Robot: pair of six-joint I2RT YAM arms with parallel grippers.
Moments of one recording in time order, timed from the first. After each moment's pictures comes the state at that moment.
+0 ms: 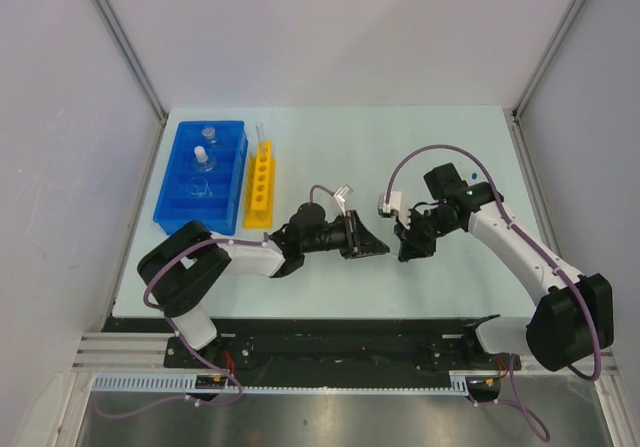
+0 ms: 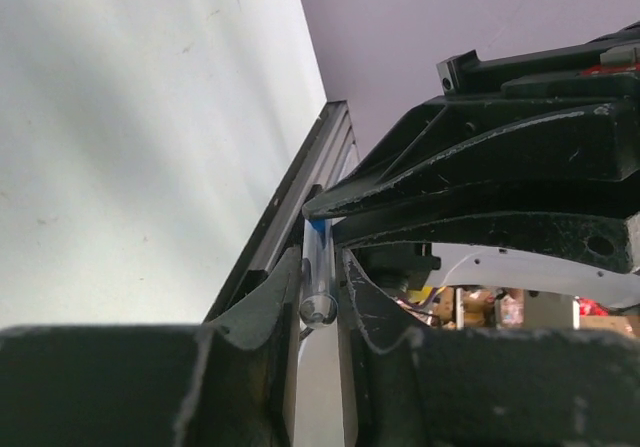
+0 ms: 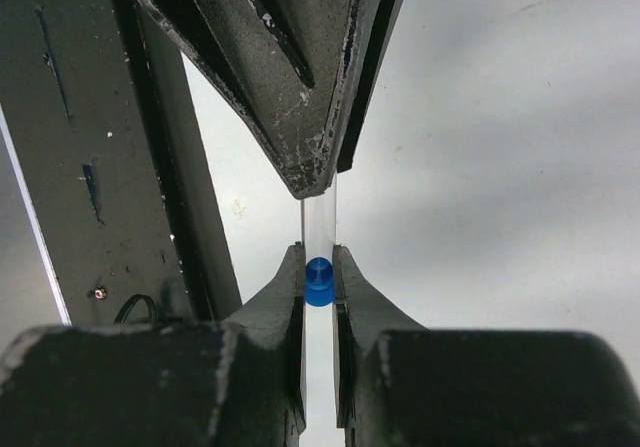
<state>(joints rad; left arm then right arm) -0.86 1.69 0.73 0.74 0.49 -1.16 0.37 1.30 1.05 -1.00 -0.66 -0.84</state>
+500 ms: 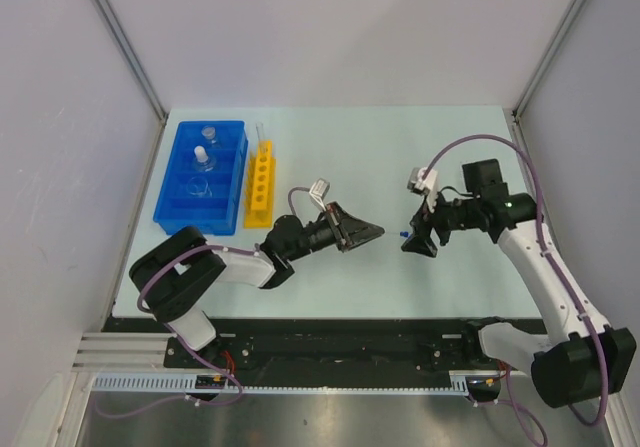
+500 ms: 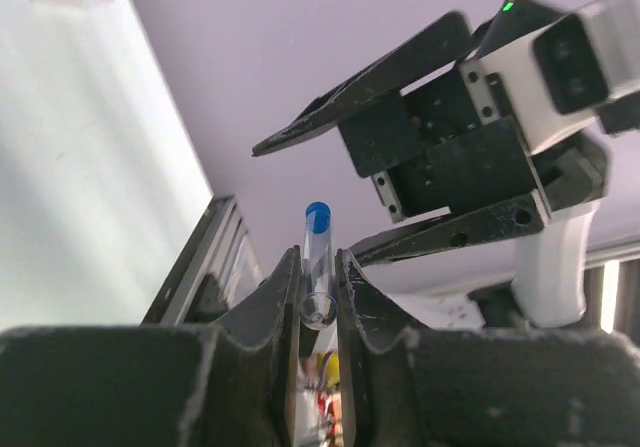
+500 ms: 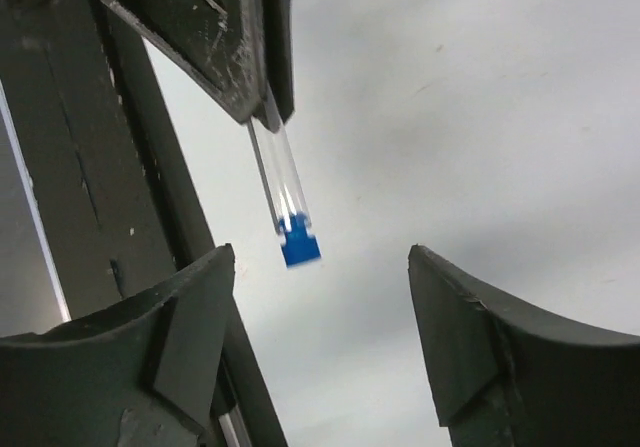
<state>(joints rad) -0.86 1.64 0.58 1.16 0.36 -1.38 0.25 1.13 1.04 -0.92 -0.78 -0.68</state>
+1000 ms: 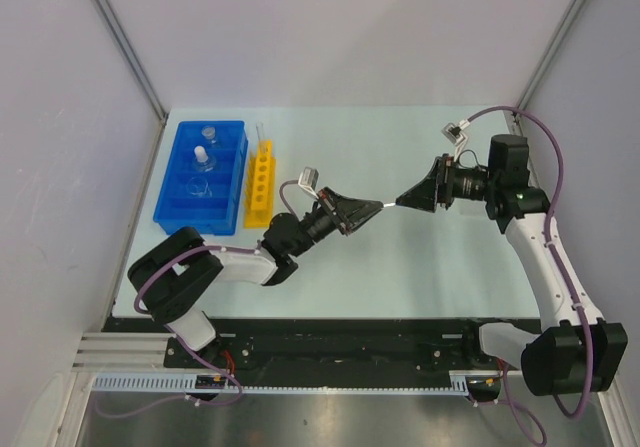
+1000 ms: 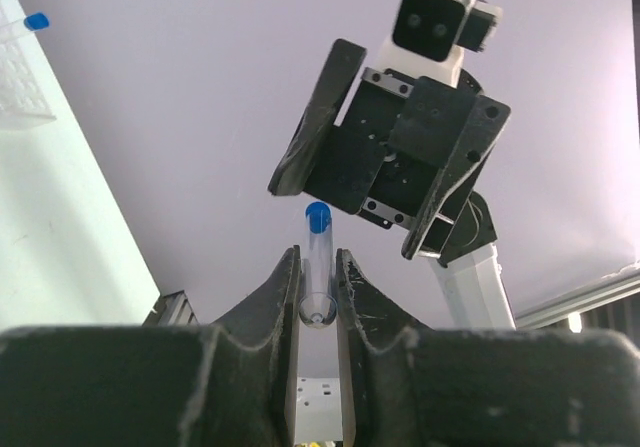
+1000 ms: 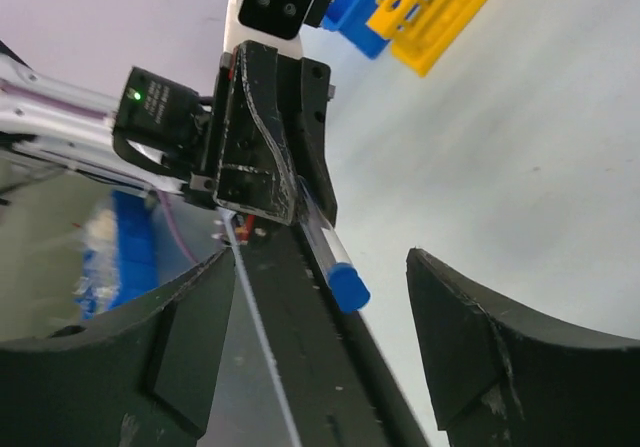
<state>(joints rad) -0.87 1.63 0.61 1.30 0.14 -1.44 0.06 1.14 1.06 -0.46 -1.13 0.21</state>
